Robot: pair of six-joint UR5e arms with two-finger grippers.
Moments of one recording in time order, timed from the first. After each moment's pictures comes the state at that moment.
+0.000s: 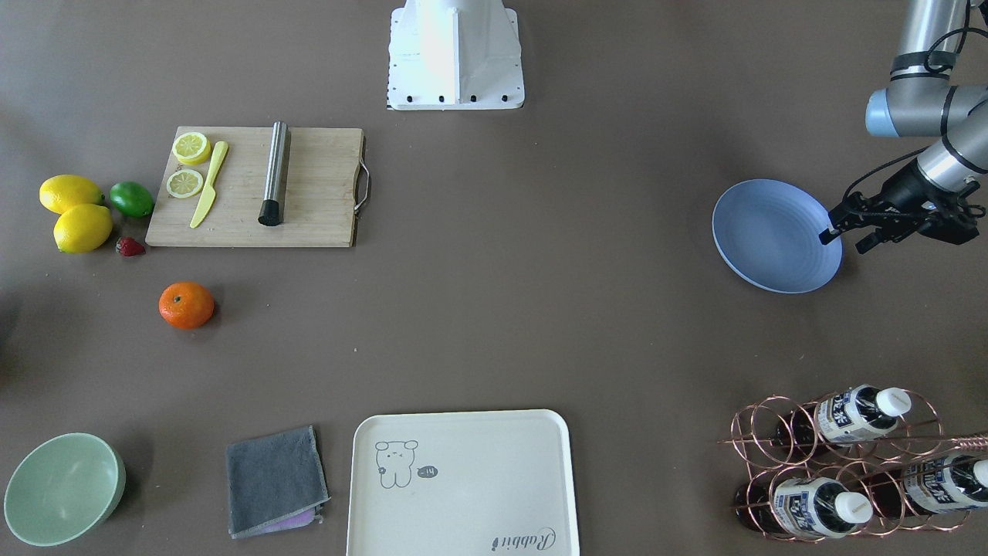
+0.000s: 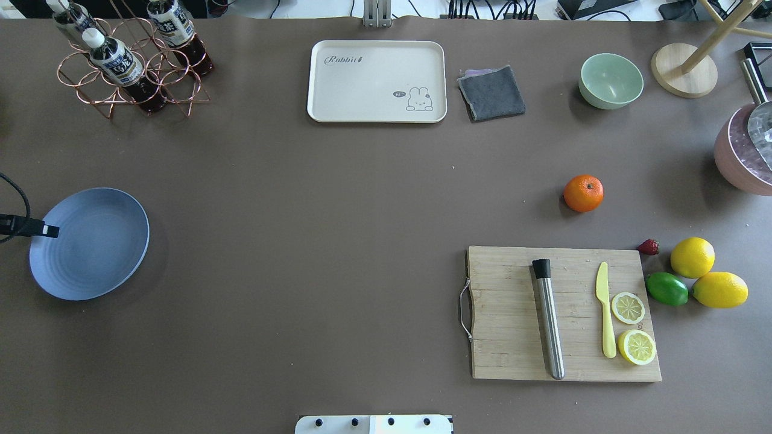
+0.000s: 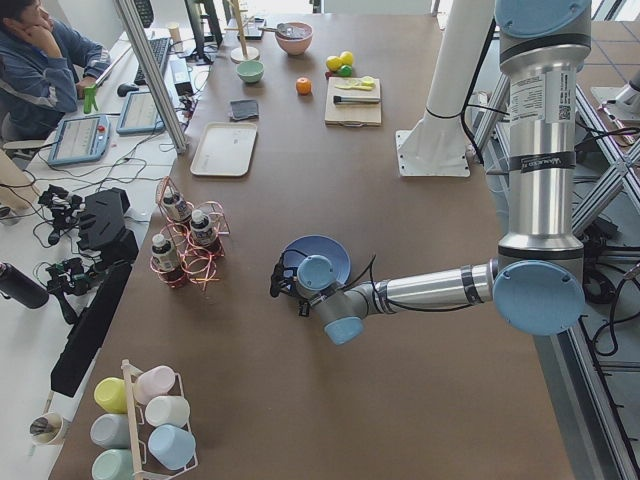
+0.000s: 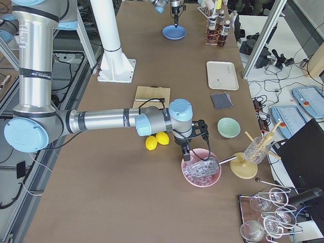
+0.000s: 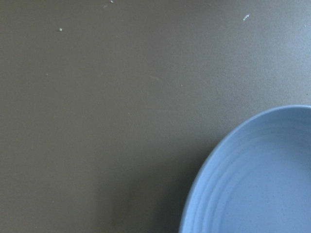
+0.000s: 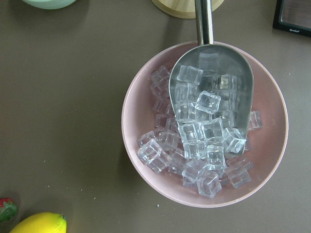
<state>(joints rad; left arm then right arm) -1.03 -1.50 -1.32 -2.80 -2.30 -0.88 1.49 -1.66 1.77 -1.41 2.31 0.03</state>
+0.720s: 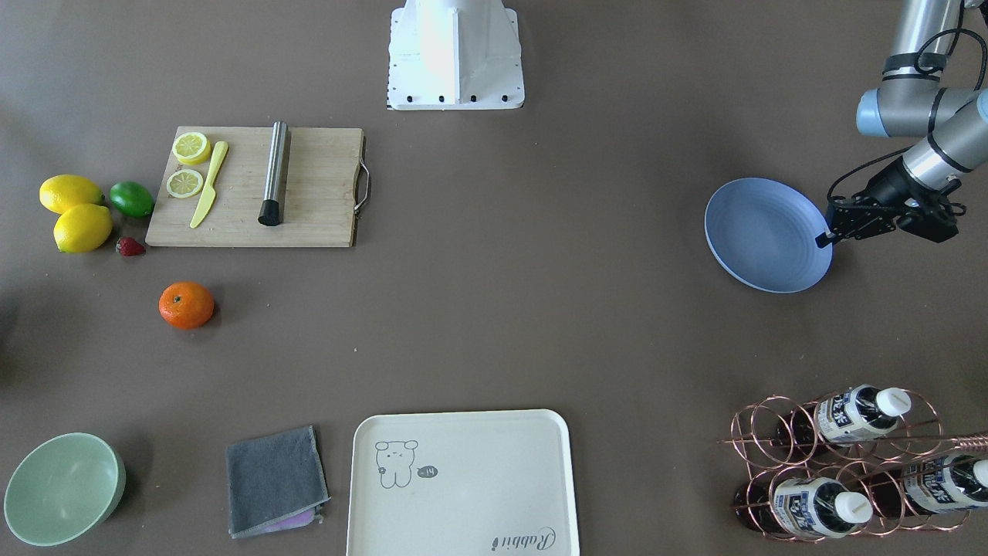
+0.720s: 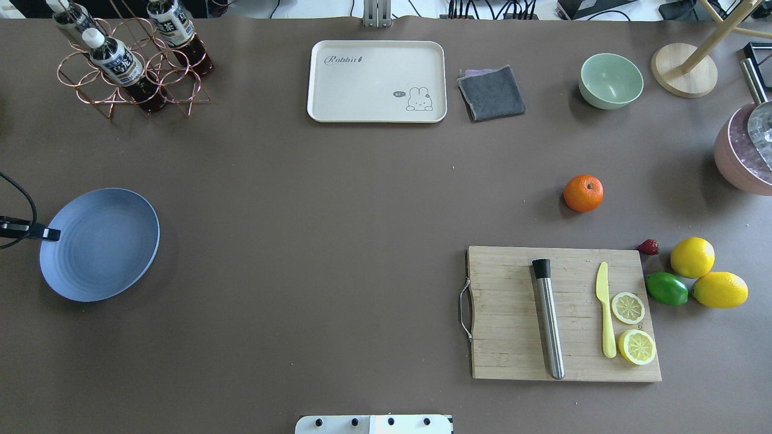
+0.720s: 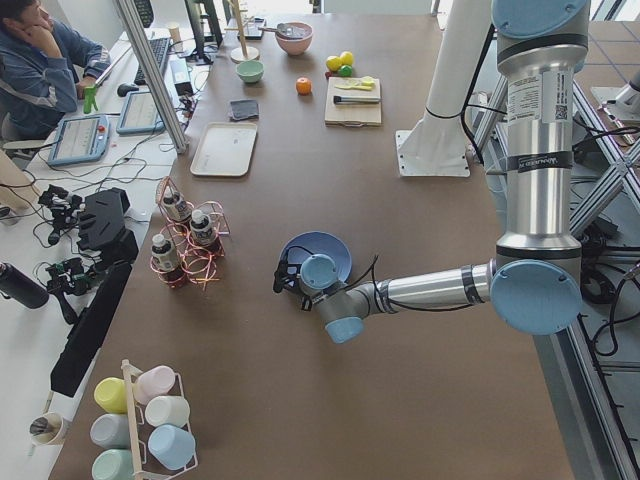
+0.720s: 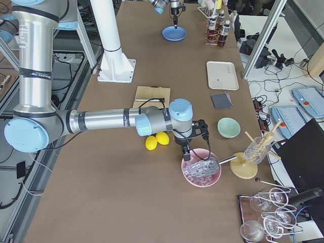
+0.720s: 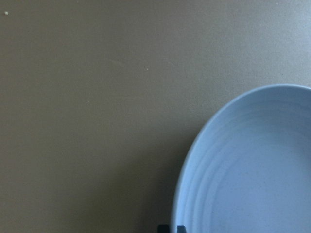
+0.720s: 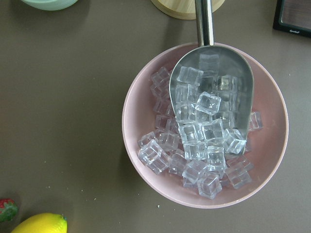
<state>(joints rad) -1.01 -1.51 -1.33 -2.84 -2.31 -0.93 1.49 -1.66 1.77 -1.41 2.31 0.03</state>
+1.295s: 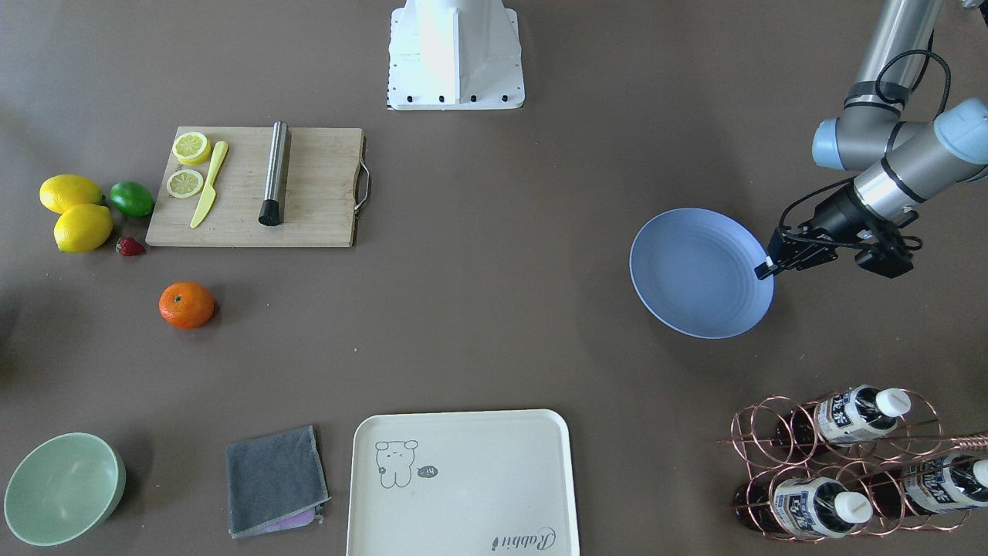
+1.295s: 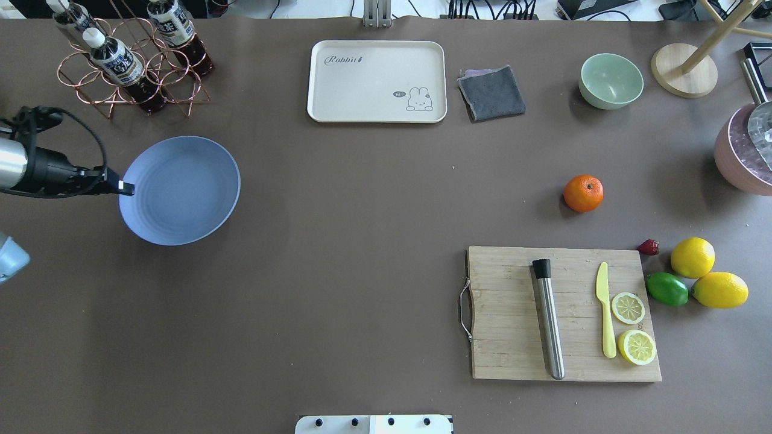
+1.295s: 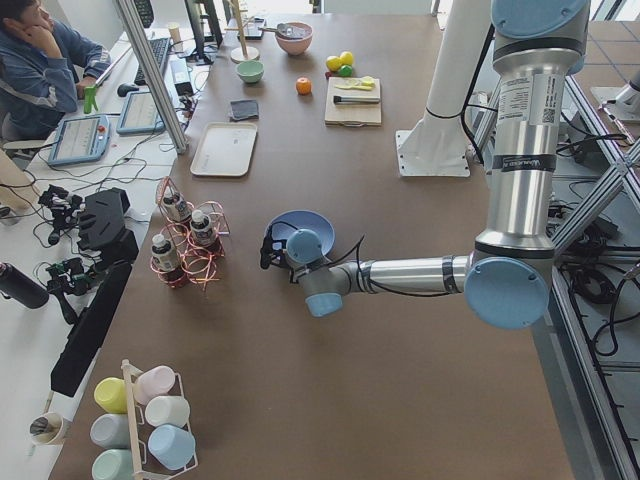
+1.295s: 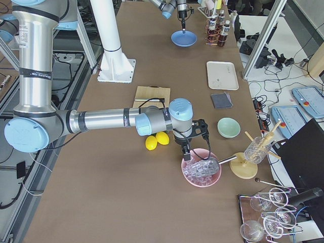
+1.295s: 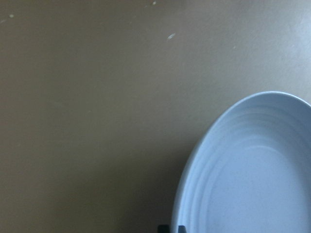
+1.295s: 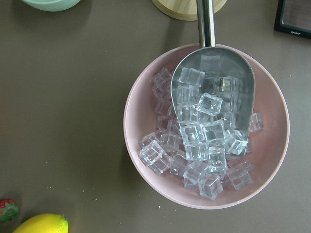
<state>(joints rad) -0.94 -1.75 -1.37 -2.80 -2.28 -1.25 1.49 -1.66 1.77 -1.41 2.31 0.03</state>
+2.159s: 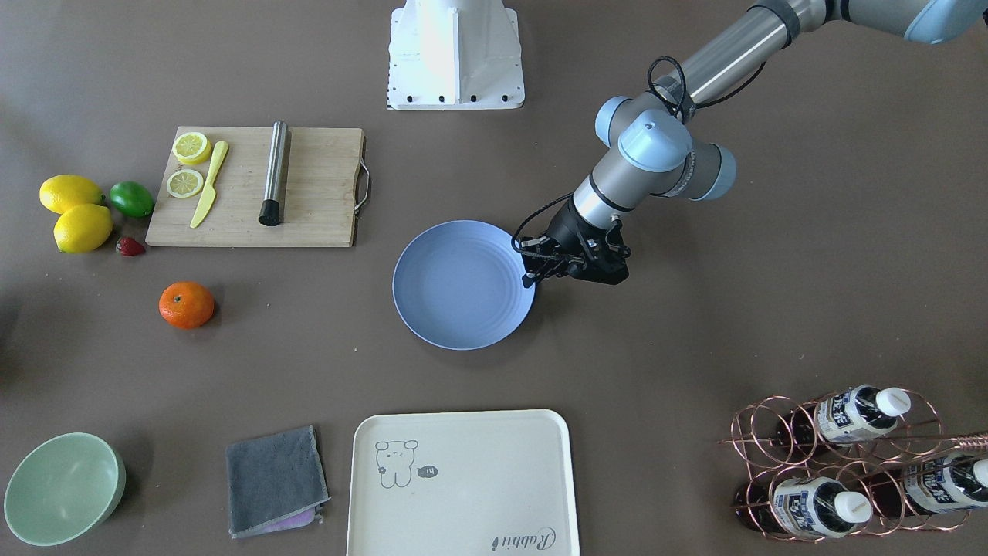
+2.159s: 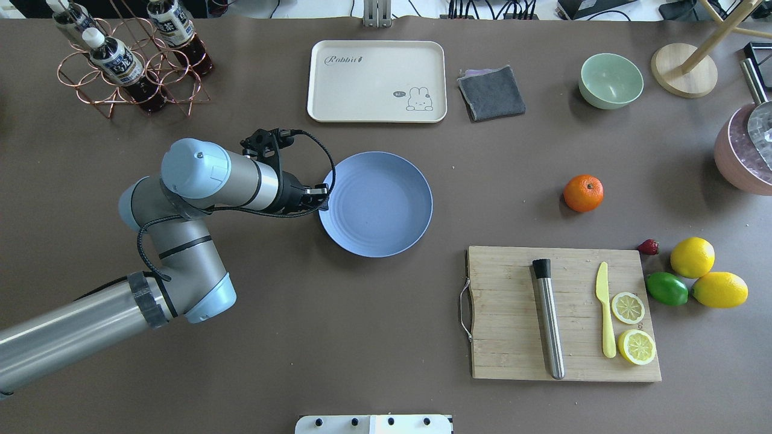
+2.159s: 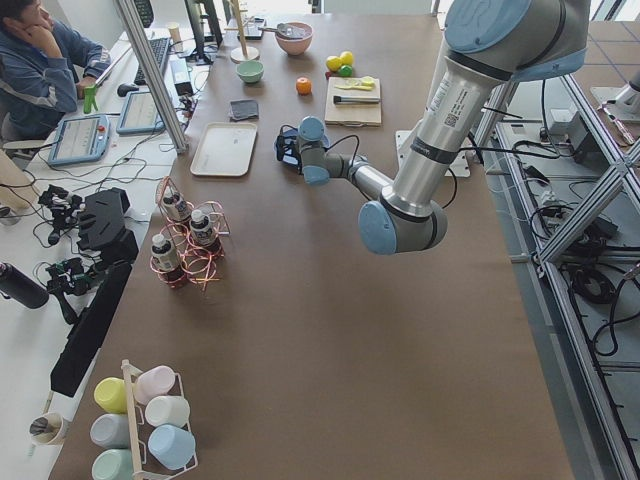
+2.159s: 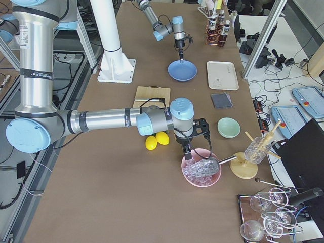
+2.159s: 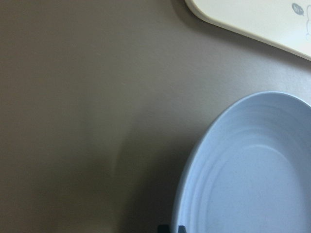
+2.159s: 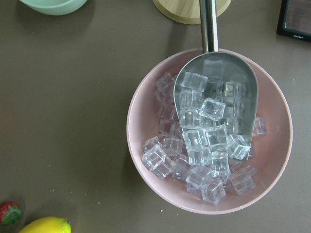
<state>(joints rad) -0.58 -2.15 -1.39 -2.41 -1.91 -1.40 1.49 -1.65 1.76 -1.41 2.32 0.03</state>
